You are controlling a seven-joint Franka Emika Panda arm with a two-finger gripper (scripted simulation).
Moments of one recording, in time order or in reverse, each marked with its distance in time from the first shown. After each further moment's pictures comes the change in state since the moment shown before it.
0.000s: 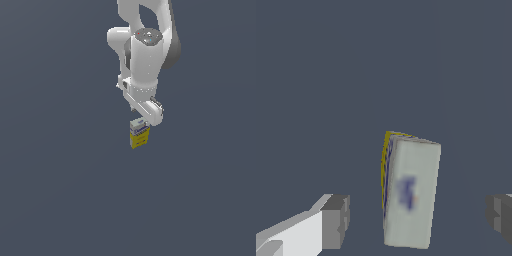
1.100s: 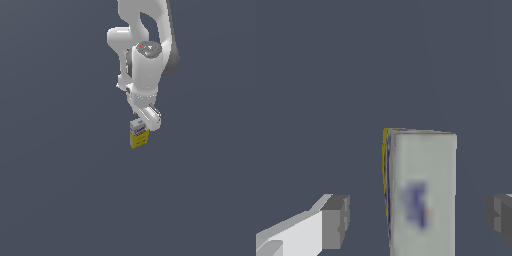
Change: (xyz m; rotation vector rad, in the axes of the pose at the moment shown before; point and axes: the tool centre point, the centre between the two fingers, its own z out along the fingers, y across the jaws) arm -0.008 0.000 0.030 -0.001 -0.001 0.107
